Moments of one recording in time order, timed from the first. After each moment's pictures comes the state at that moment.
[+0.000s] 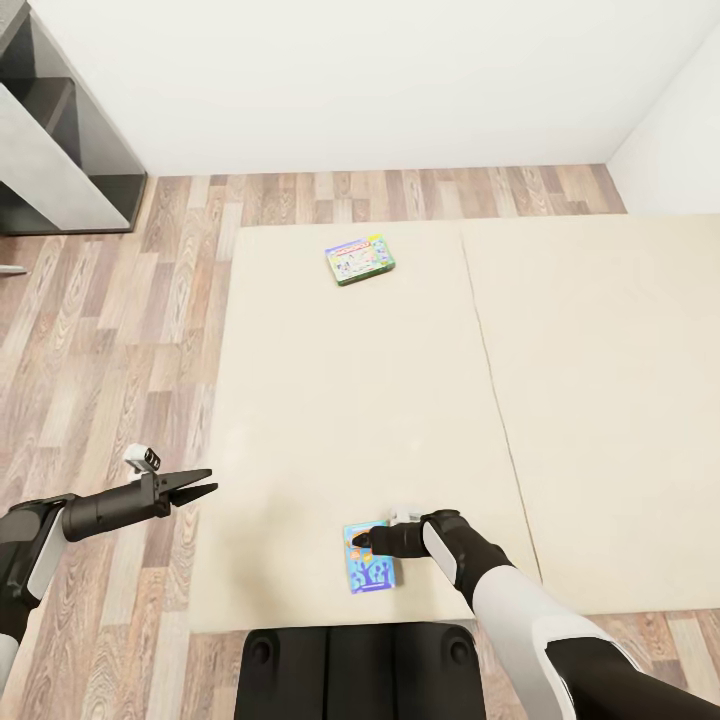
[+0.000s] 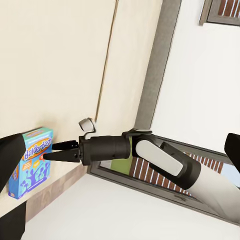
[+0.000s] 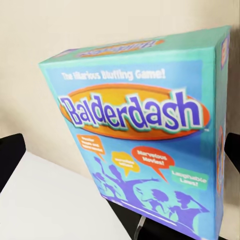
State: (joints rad) left arm -0.59 0.36 0.27 -1.04 0.22 1.03 -1.47; right arm -0.85 0.17 0.02 -0.34 -0.08 0.56 0.35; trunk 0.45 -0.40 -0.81
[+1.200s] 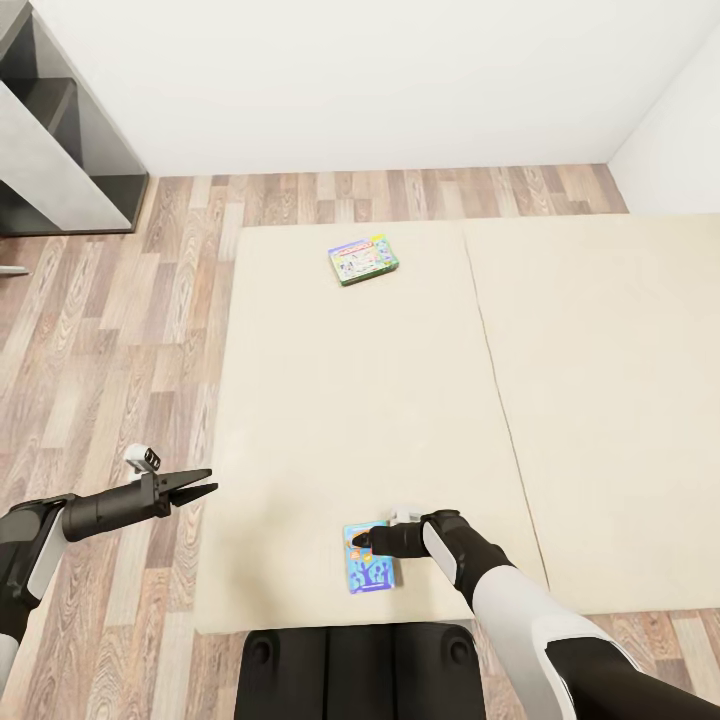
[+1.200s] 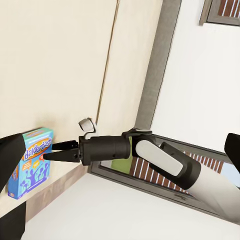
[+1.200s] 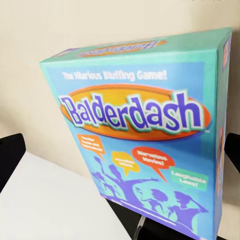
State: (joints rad) left arm -0.59 0.36 0.27 -1.04 0.22 1.03 -1.47; right arm -0.85 0.17 0.02 -0.34 -0.08 0.56 0.35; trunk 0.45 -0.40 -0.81
